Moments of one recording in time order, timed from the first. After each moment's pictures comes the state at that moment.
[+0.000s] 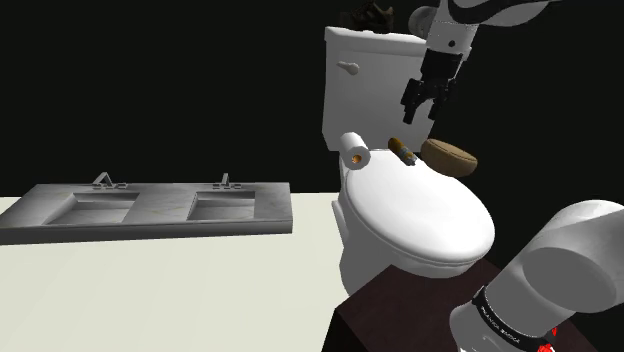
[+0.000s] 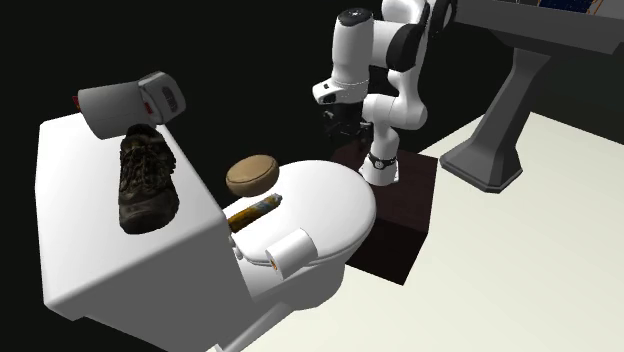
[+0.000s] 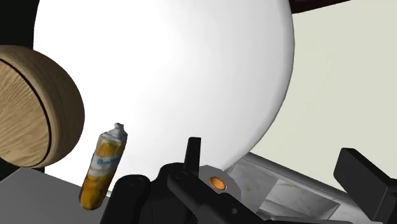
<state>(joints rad) -0.06 -0.55 -0.11 -2.31 -0.05 1.74 0.01</state>
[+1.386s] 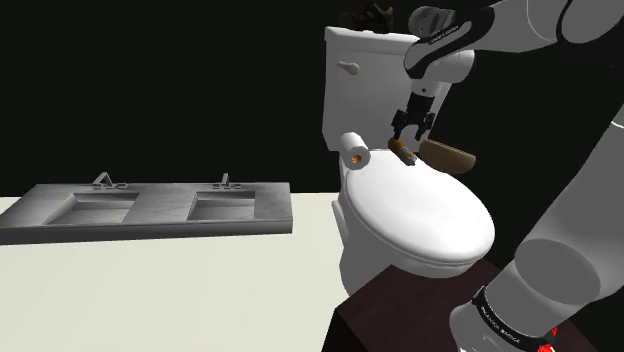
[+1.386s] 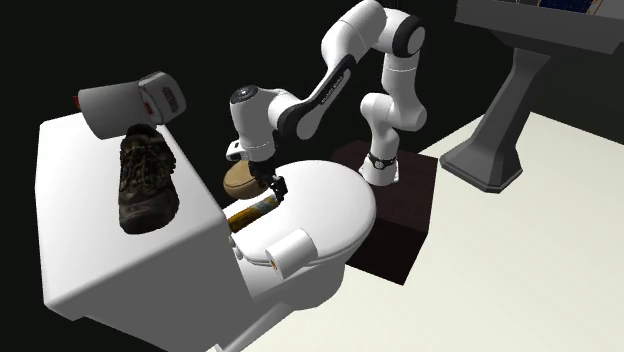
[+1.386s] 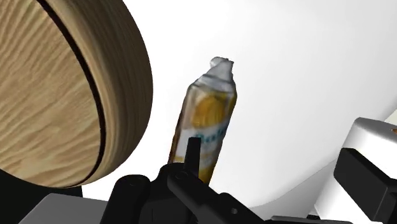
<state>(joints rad) -0.19 0.13 -0.34 -2.01 0.11 2.06 -0.22</state>
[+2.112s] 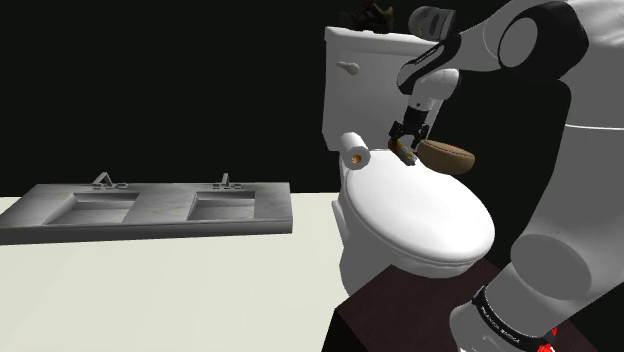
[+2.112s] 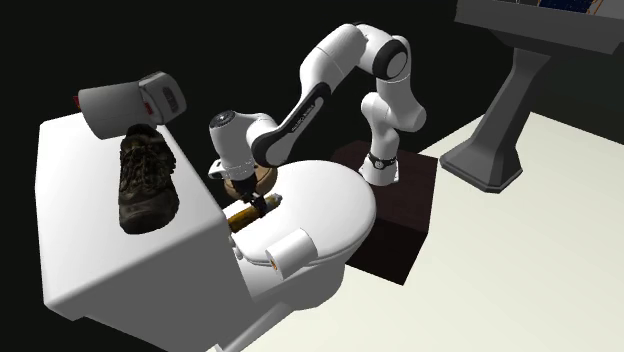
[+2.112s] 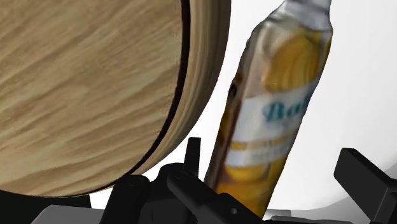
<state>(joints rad) -0.26 0.38 -0.35 -1.85 0.23 2.12 -0.30</state>
